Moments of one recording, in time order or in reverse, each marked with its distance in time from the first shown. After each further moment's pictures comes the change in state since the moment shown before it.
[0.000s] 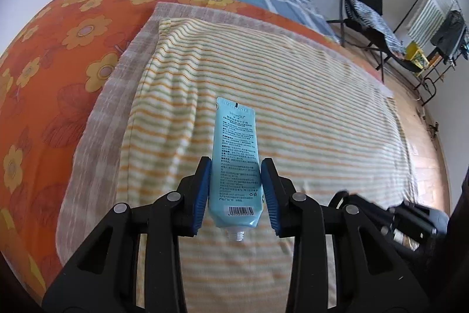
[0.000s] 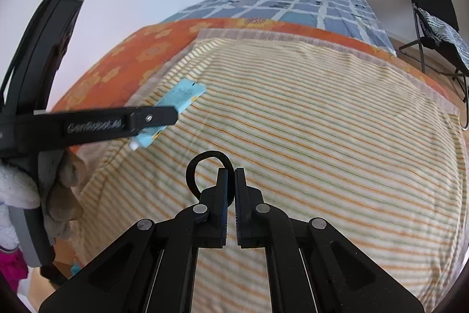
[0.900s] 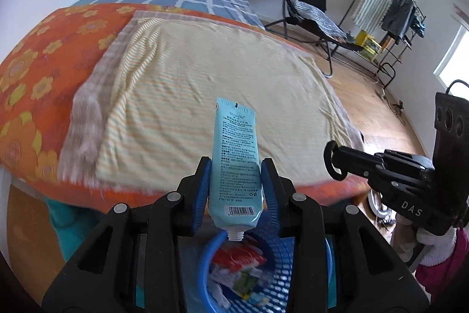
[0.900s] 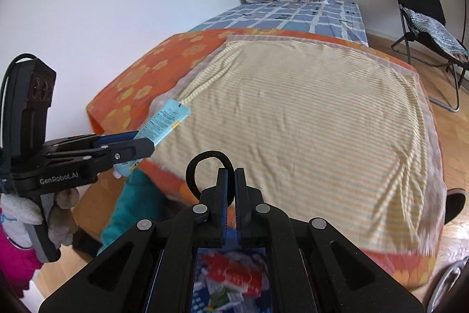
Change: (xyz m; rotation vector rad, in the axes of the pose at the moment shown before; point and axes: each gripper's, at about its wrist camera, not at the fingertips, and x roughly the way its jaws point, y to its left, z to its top) left arm -0.164 -0.066 -0.188 0.110 -0.087 -0.146; right arm -0.173 0.030 -0.126 0.000 -0.058 0.059
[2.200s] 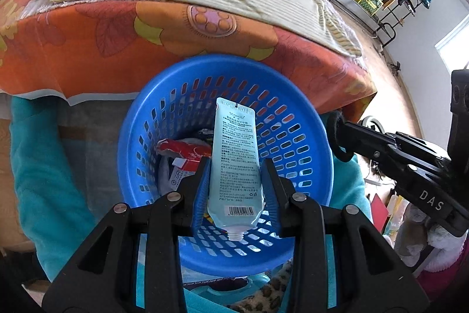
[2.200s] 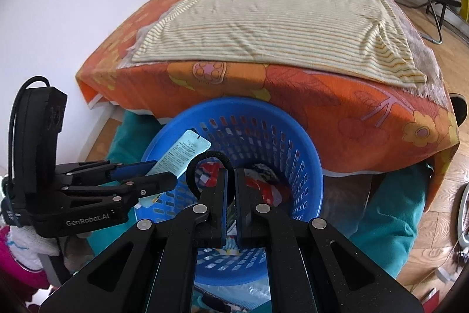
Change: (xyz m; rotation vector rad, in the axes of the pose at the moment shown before) left arm 0.041 -0.040 -0.168 -0.044 0.277 -0.029; right arm -0.015 -0.002 -0.151 0.153 0.154 -0.042
